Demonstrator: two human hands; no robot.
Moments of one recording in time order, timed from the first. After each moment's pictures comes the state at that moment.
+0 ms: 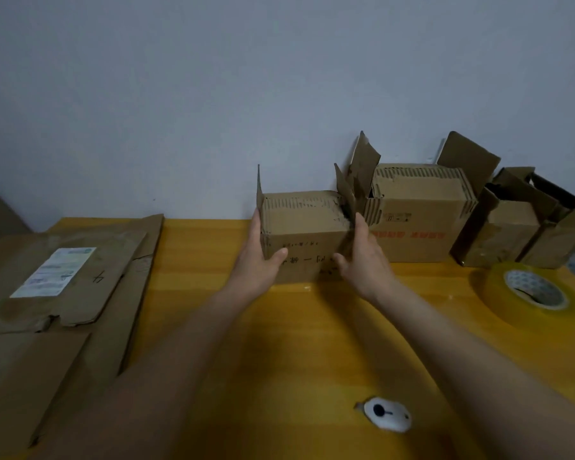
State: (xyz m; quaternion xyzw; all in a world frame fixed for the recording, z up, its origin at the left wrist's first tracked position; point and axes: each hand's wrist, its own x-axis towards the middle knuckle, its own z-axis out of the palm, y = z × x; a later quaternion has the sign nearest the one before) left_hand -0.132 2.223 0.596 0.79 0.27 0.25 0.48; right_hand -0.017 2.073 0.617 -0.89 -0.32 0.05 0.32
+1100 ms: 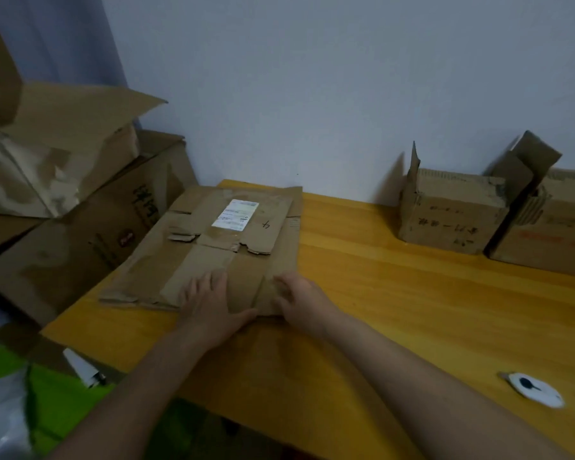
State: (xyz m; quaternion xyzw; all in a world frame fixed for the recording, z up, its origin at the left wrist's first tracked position) left_hand -0.459 2.273 0.553 0.82 0.56 0.02 0.11; right_hand -0.300 2.190 0.579 -0.74 -0.60 0.23 0.21
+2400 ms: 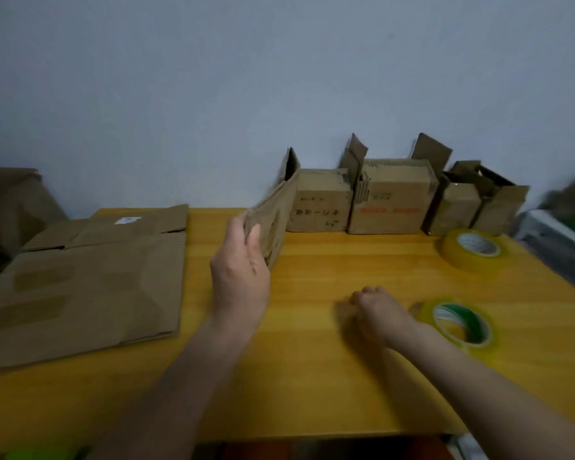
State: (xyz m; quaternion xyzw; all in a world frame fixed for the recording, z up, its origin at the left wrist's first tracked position) left_hand -0.304 2.105 0.651 0.74 0.19 0.61 0.22; right_hand -0.145 1.959 0.583 -0.90 -0.42 0.07 -0.05
